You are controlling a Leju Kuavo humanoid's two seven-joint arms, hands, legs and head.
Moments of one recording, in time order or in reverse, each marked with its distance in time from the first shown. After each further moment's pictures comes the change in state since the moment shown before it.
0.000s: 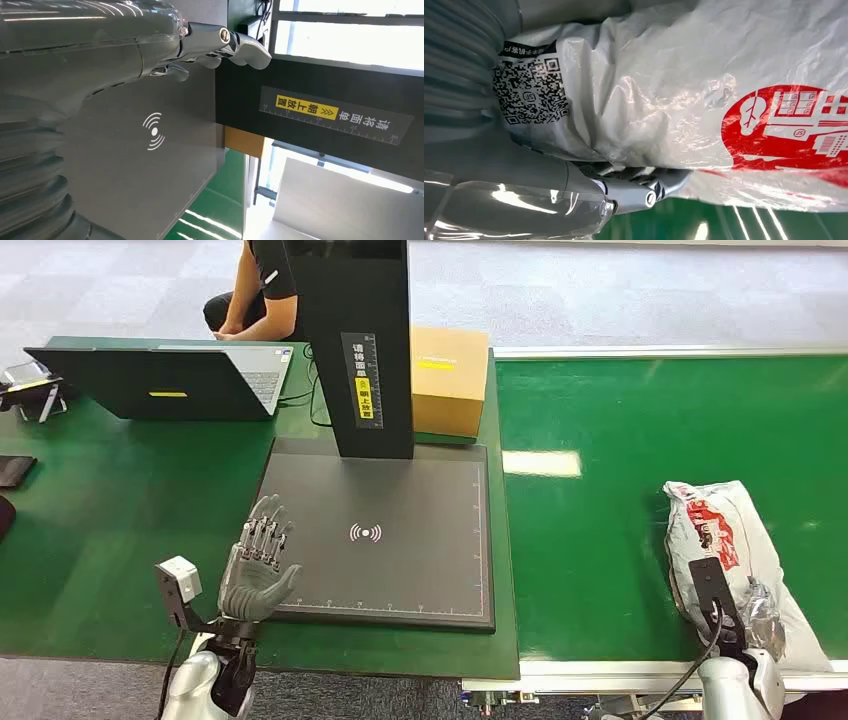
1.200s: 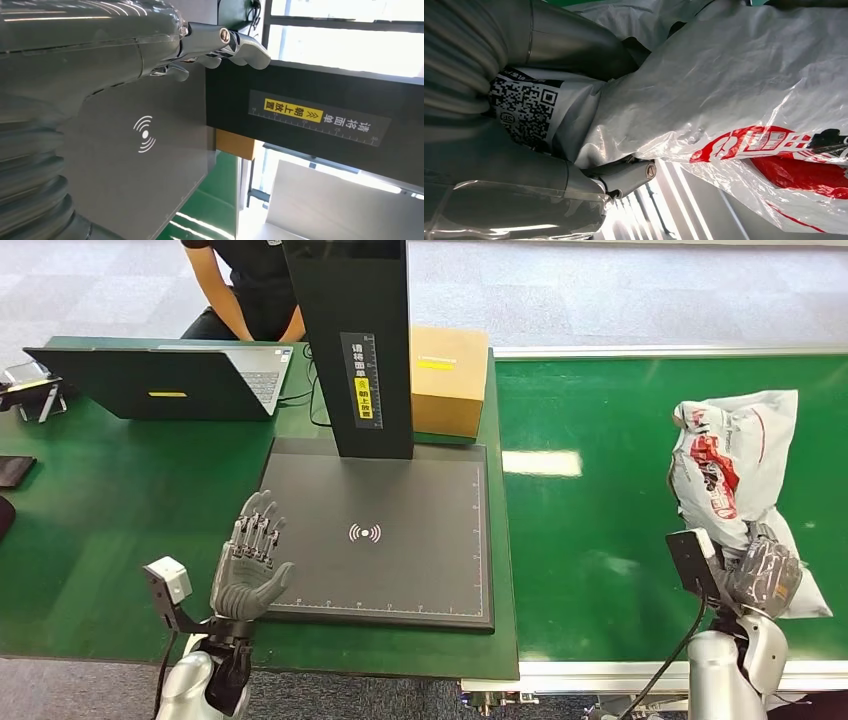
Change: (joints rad) left arm 0.009 0.000 0.008 -0.041 0.011 -0.001 0.002; right arm 0.076 0.102 0.144 -0.422 0.043 -0.182 -0.232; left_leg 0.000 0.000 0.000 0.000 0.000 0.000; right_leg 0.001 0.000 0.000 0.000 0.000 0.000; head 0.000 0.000
